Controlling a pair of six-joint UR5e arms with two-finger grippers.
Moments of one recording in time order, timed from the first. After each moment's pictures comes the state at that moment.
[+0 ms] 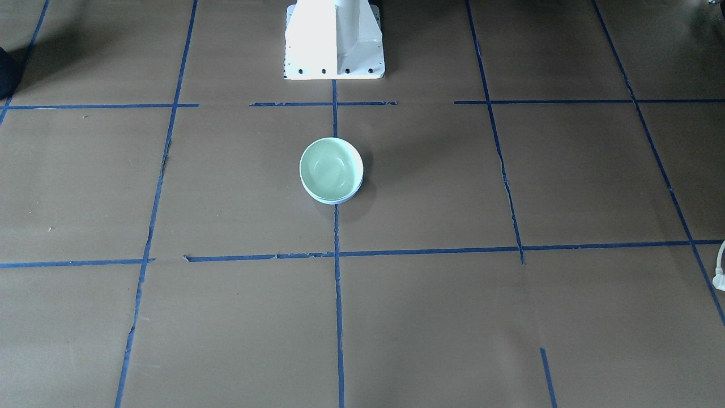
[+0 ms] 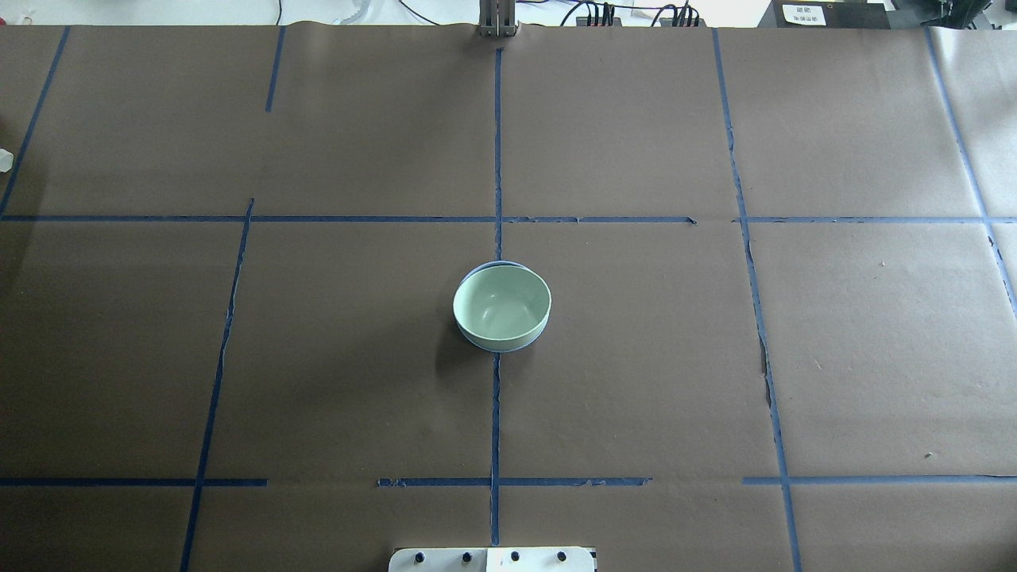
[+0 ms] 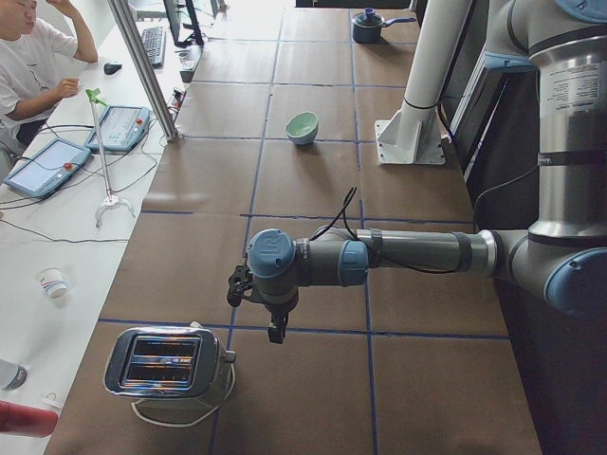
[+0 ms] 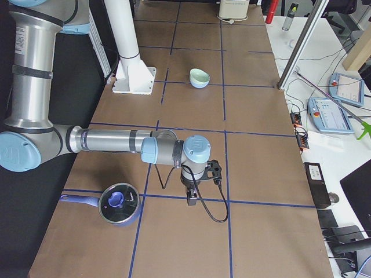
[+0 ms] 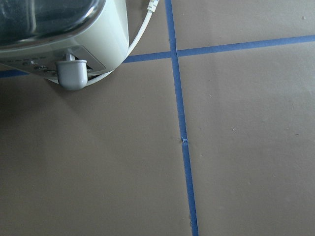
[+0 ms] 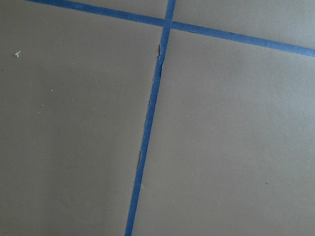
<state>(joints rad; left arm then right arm) -1.59 -1.46 -1.70 -1.53 -2.39 0.15 1.55 -1.74 1.75 -1.65 2.30 -0.21</state>
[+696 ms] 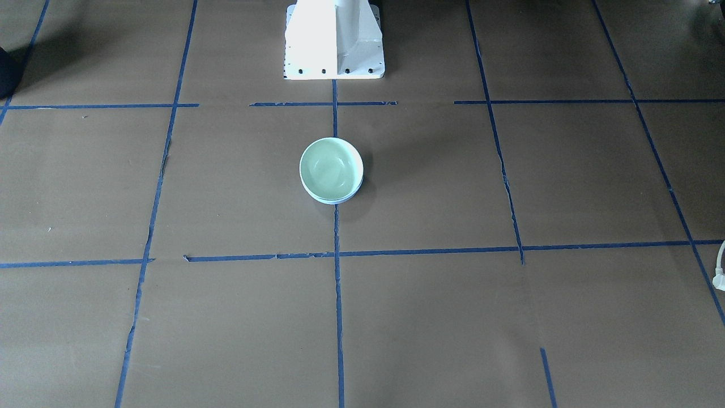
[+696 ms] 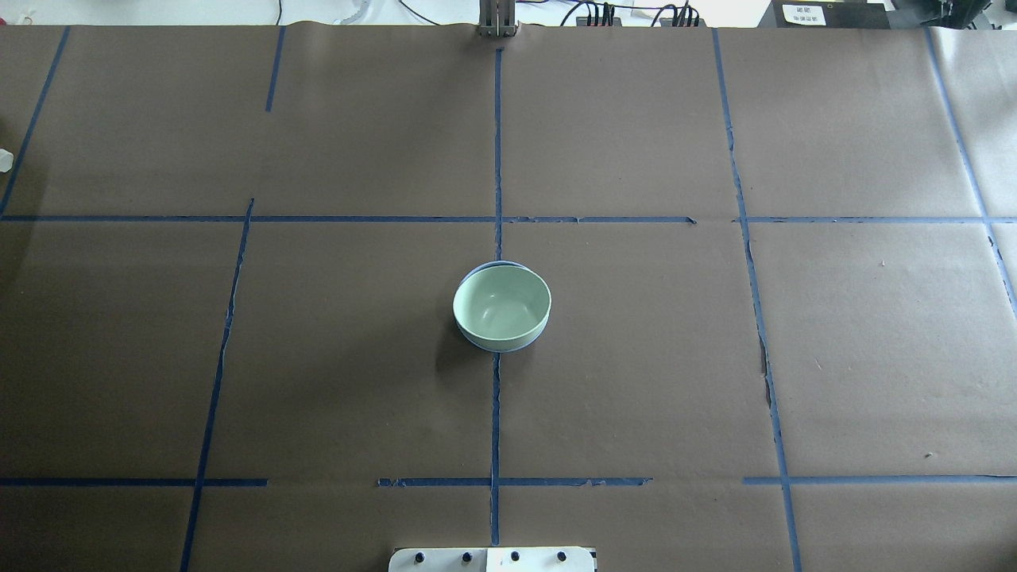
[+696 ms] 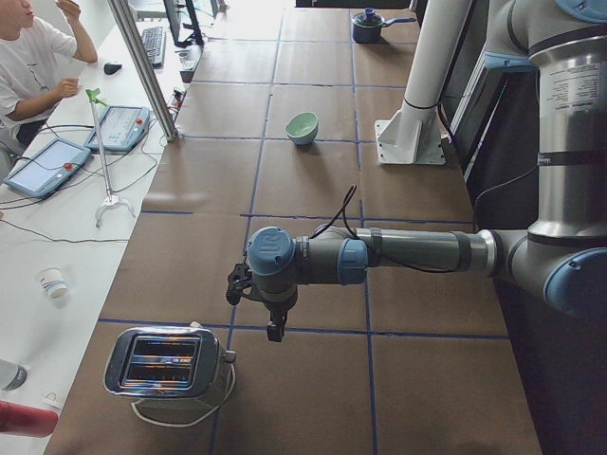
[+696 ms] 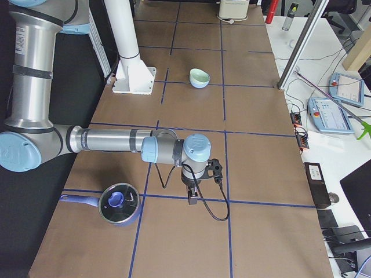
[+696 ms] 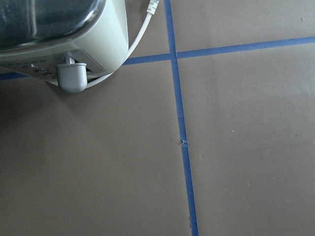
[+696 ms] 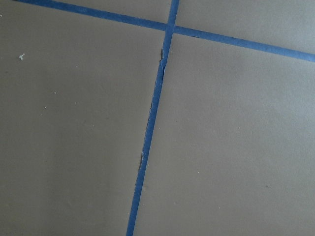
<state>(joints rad) -1.59 -1.46 -1.71 -1.53 -2.39 0.15 1.55 -1.74 1.76 -1.65 2.30 -0.21</state>
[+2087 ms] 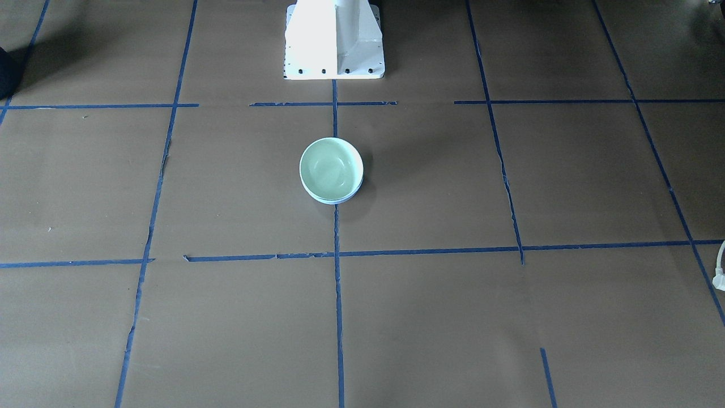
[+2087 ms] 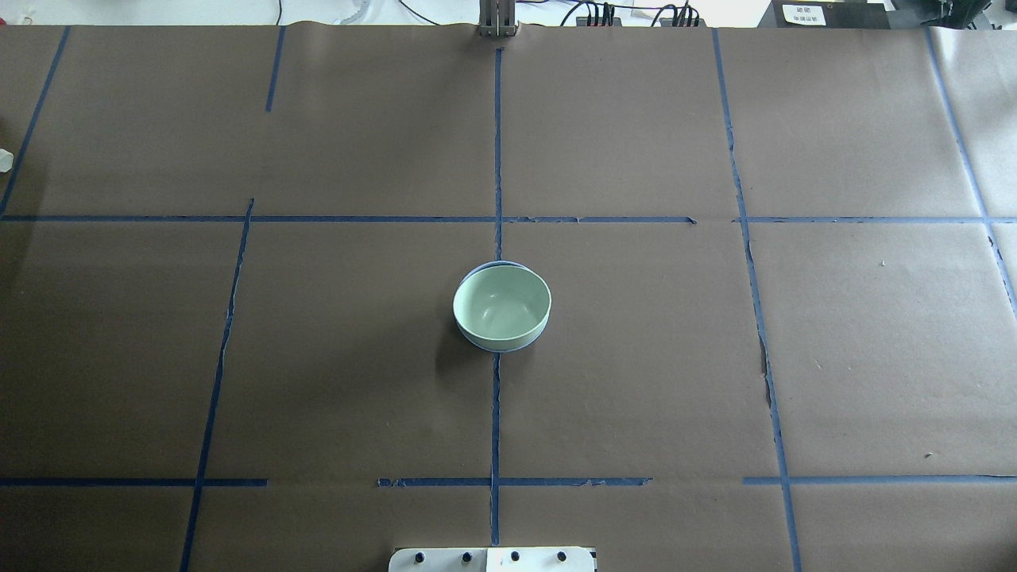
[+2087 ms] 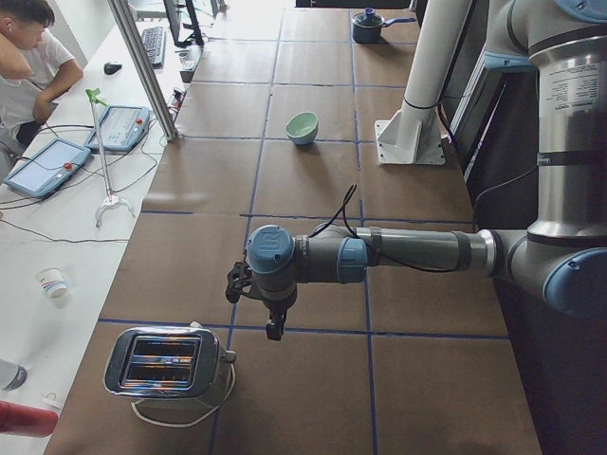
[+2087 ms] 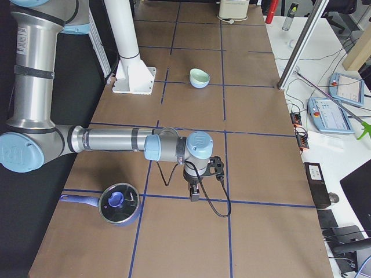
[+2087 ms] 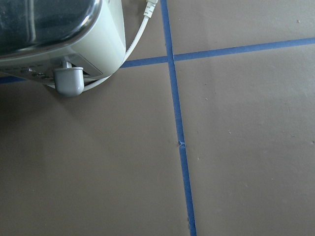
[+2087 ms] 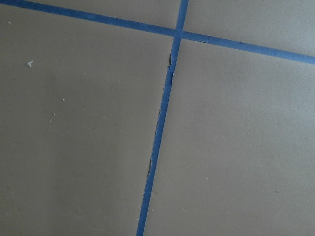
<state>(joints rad) -1.59 -1.46 -1.71 -1.53 -2.39 0.15 1.53 -1.73 1.76 -1.65 2.31 -0.18</state>
